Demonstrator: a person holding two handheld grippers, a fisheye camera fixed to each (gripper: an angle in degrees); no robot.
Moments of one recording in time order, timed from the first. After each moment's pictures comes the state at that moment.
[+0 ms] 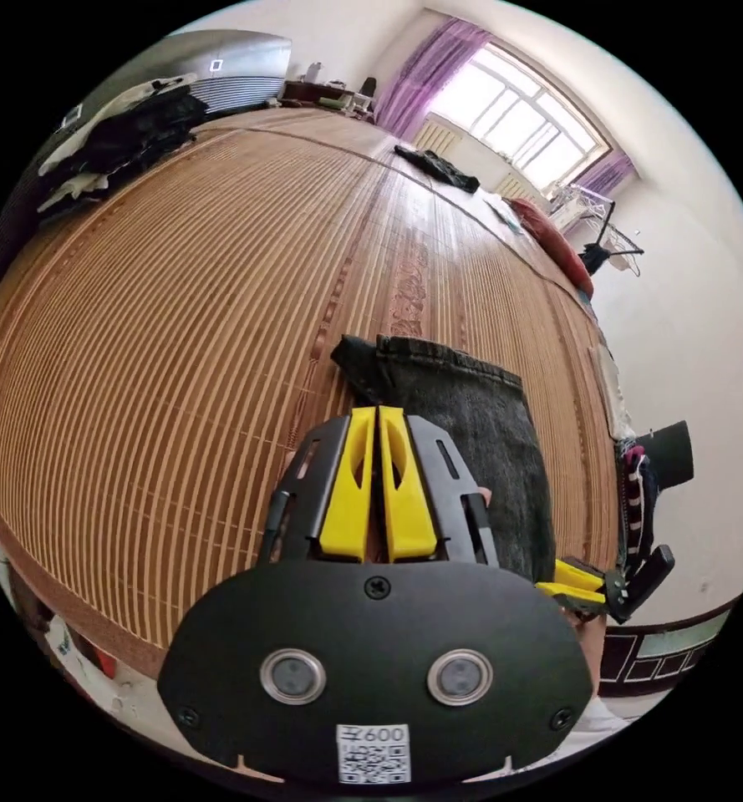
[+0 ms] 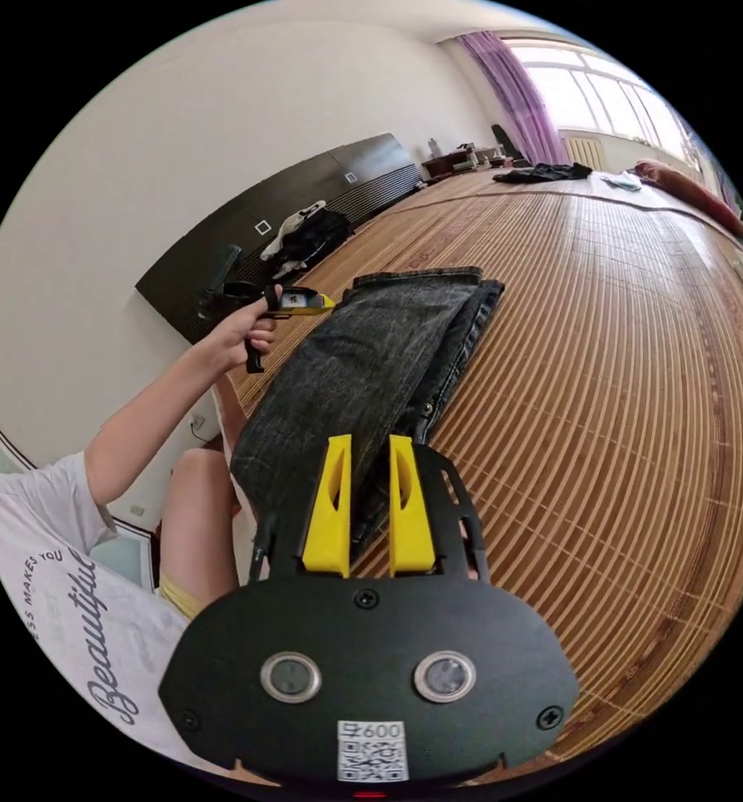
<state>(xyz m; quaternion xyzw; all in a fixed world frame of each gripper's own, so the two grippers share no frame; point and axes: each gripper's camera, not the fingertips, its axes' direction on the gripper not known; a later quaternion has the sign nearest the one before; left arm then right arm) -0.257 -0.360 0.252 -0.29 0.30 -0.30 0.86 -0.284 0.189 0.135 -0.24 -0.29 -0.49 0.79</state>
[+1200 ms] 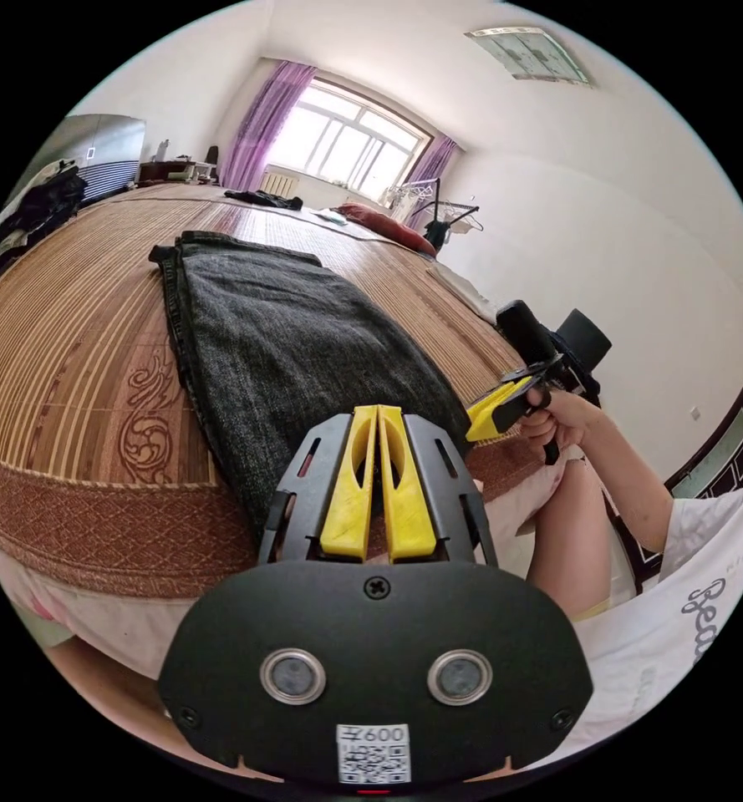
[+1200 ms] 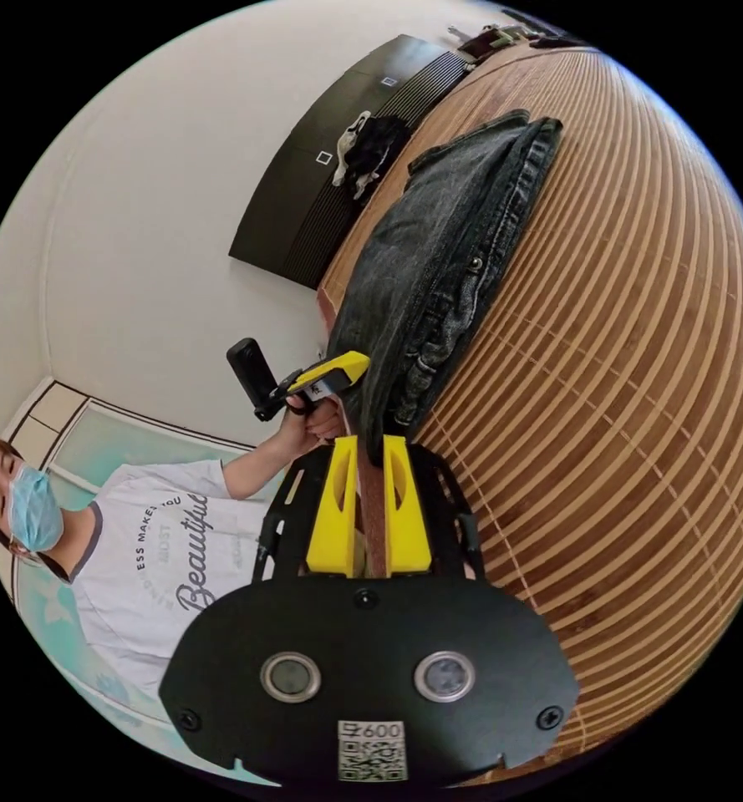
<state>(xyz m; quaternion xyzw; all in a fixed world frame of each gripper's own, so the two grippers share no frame) -0.088 -0.137 0.167 -0.16 0.46 -0.18 0.85 -0.214 0.128 0.246 -0.49 -0.42 -0.37 0.67</state>
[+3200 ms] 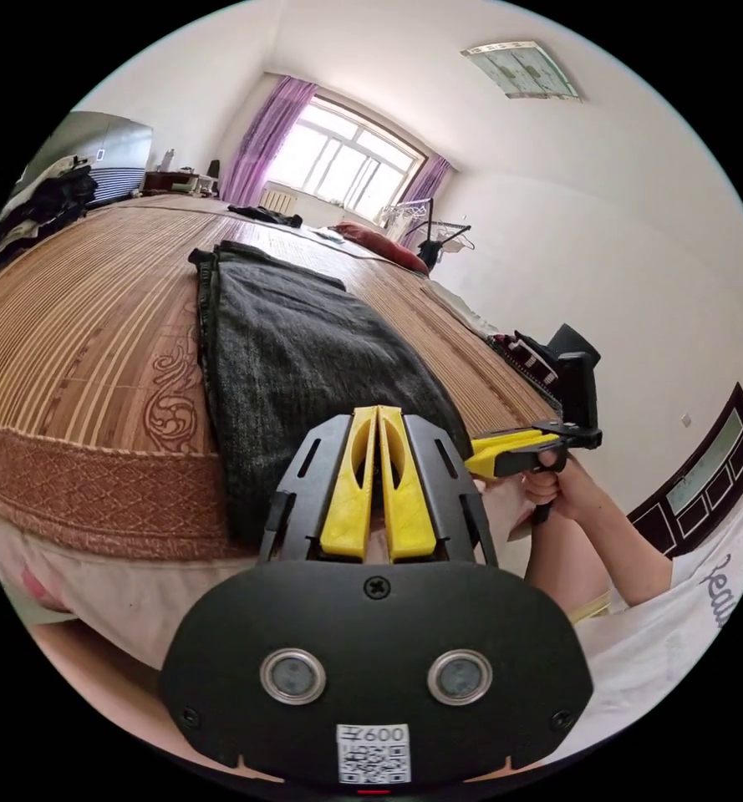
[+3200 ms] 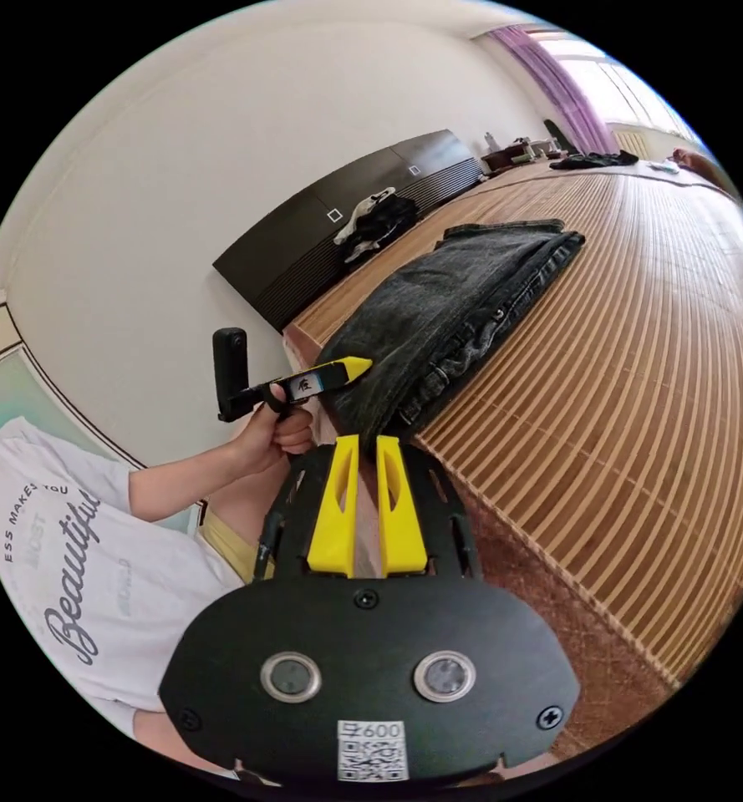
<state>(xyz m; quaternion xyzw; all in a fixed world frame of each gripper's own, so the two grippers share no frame) 0.011 0.067 0.288 -0.12 0.46 -0.22 0.85 -0.125 0.287 0.125 -0.29 -0.43 -0.43 0.74</state>
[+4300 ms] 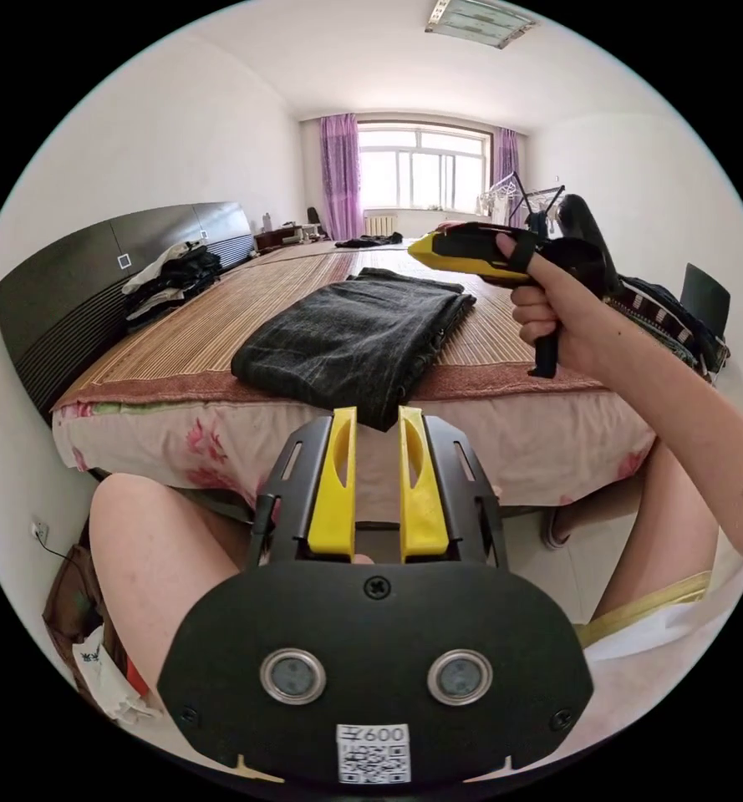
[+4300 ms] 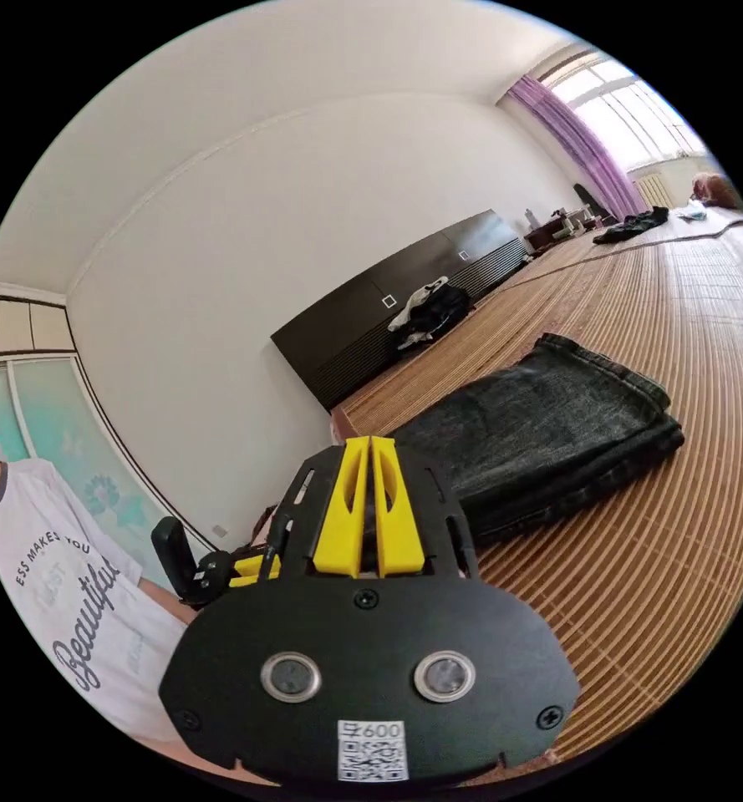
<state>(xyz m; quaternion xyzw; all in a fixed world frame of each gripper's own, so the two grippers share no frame) 0.166 0.132 0.076 -0.15 0.17 -0.10 0.97 -0.248 0.273 0.089 -0.19 -0.51 -0.44 0.71</state>
